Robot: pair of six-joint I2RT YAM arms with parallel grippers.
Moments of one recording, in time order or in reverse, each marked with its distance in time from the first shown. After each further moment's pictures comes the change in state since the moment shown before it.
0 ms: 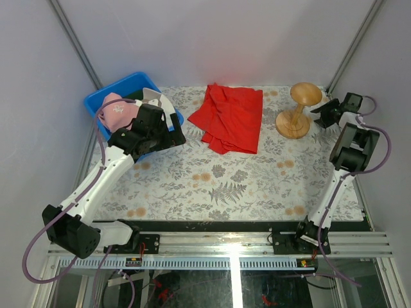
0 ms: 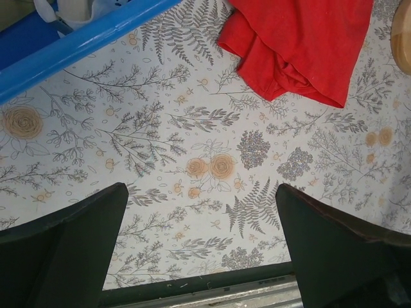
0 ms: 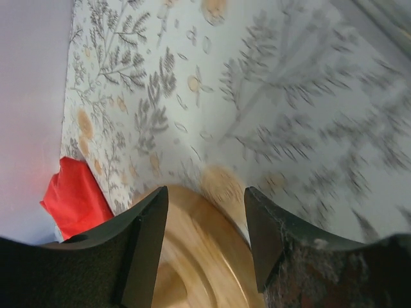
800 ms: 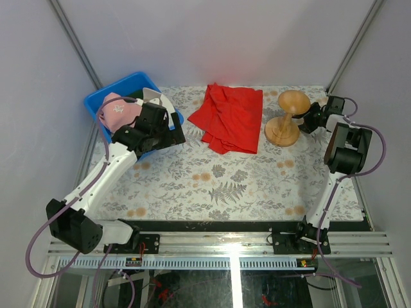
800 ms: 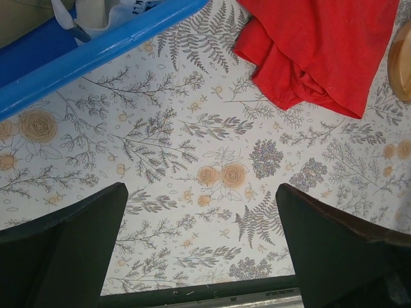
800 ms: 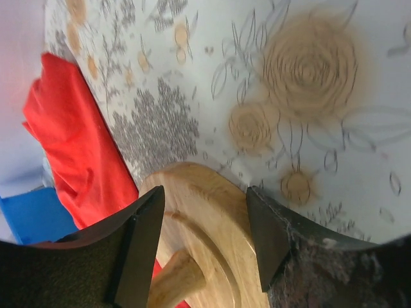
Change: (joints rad) left arm 0.000 0.037 0.013 -0.002 -0.053 0.005; right arm 0.120 -0.053 -0.134 0.021 -0.082 -0.019
